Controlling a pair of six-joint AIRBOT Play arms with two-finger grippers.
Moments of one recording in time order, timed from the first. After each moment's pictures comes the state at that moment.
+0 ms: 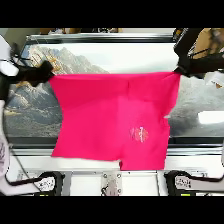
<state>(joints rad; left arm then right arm) 0.13 -1.46 1.45 1.17 -0.93 -1.84 -0.17 -1.49 1.67 -1.14 1.22 1.63</state>
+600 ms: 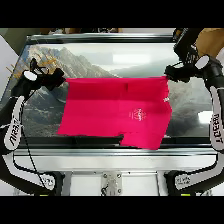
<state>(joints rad) 0.14 -1.70 1.45 0.95 -0.74 -1.68 -0.14 -1.67 1.65 -1.27 1.04 1.60</state>
